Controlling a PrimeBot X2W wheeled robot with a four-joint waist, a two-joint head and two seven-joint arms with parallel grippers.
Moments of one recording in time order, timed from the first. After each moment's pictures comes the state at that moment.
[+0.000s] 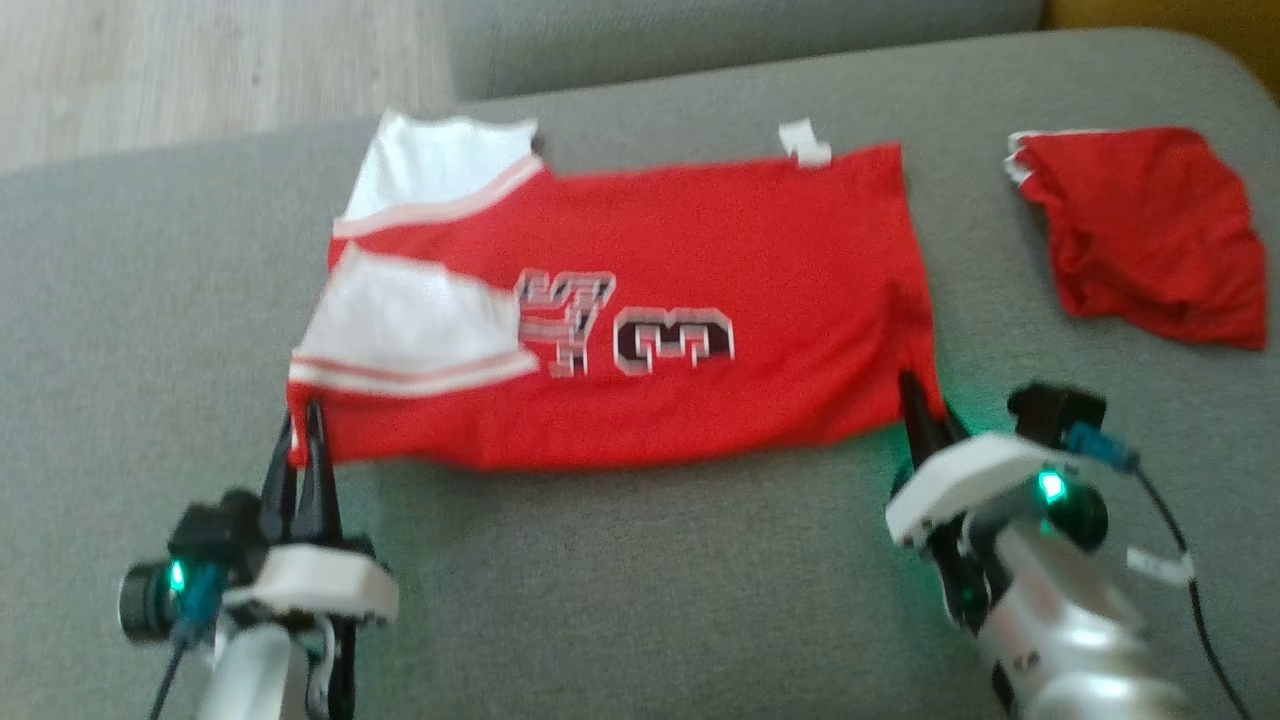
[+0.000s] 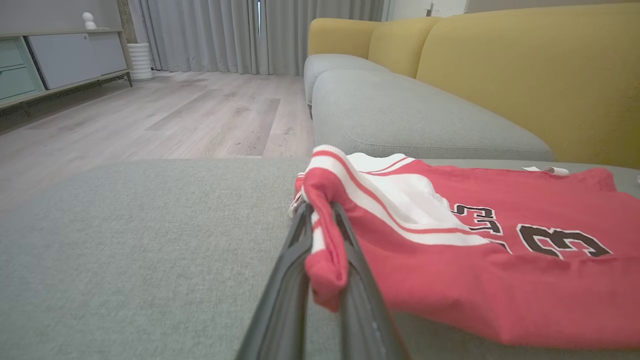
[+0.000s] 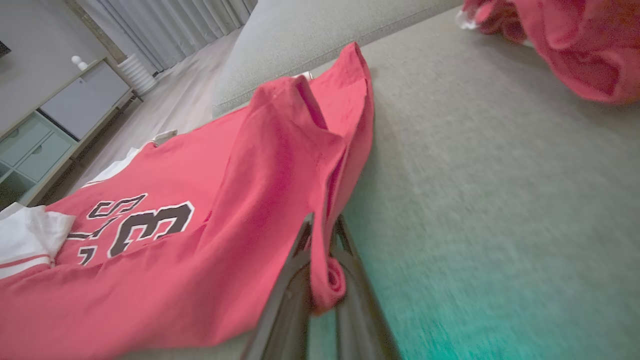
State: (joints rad) left arm -0.22 0.10 -0.07 0.48 -0.21 -0.01 -0.25; right arm -0.52 -0.06 0.31 1.02 0.57 0.13 -0.25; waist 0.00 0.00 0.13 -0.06
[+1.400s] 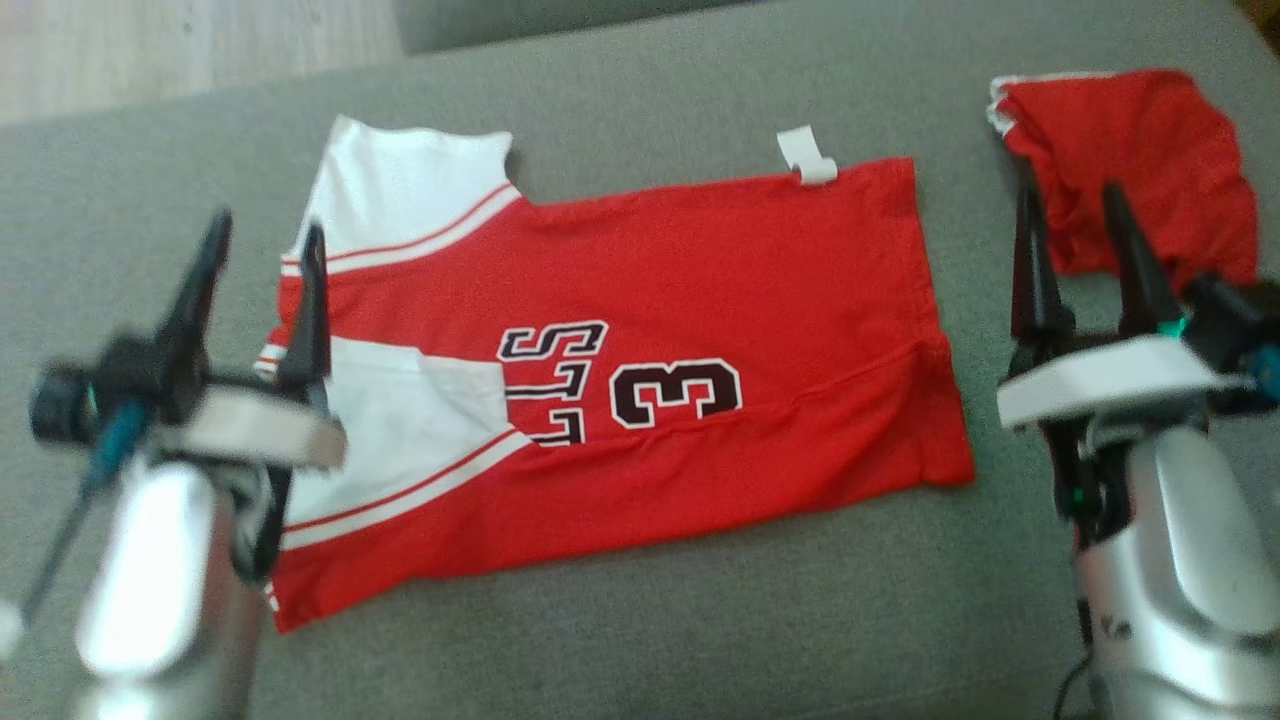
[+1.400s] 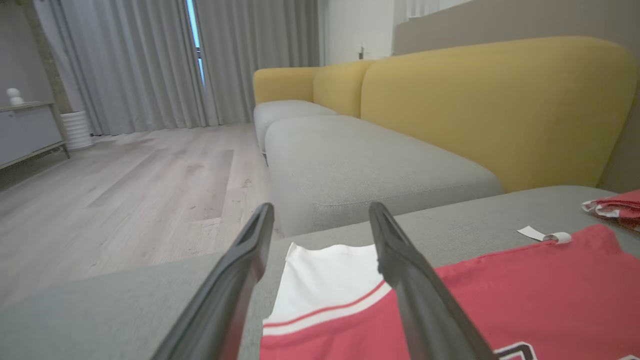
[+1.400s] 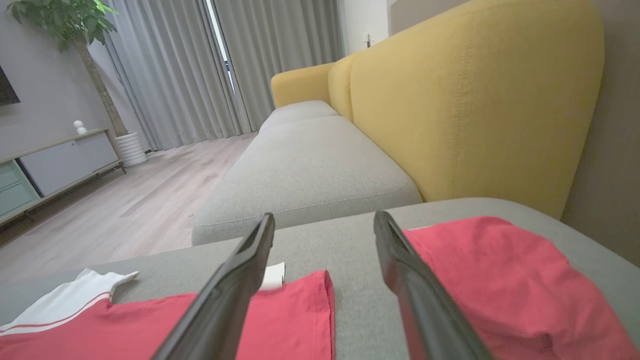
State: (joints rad) left arm -0.37 0.20 -0.10 0.30 -0.18 -0.10 -0.13; right arm -0.36 -0.05 -0.03 0.29 0.21 0.13 -0.13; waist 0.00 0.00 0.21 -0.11
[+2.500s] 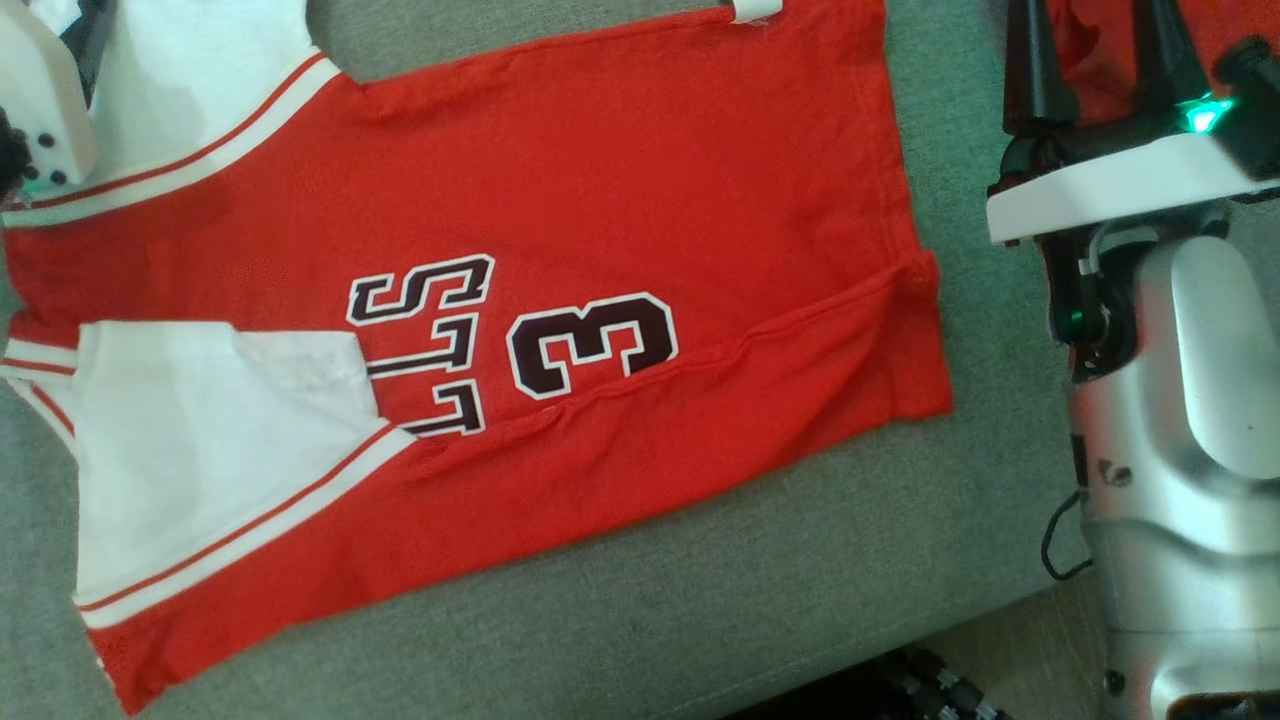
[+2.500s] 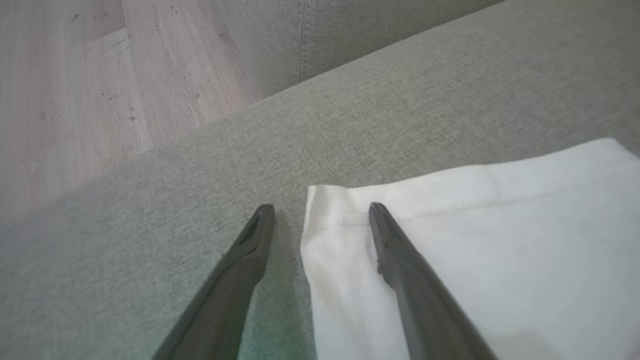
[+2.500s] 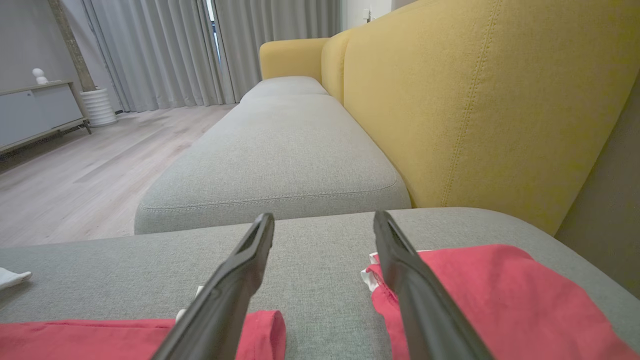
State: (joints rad) left arm -1.15 0.60 -0.71 0.78 -0.72 -0.13 0.45; right arm -0.65 -0.05 0.05 0.28 0.19 0.13 -0.11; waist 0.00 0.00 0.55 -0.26
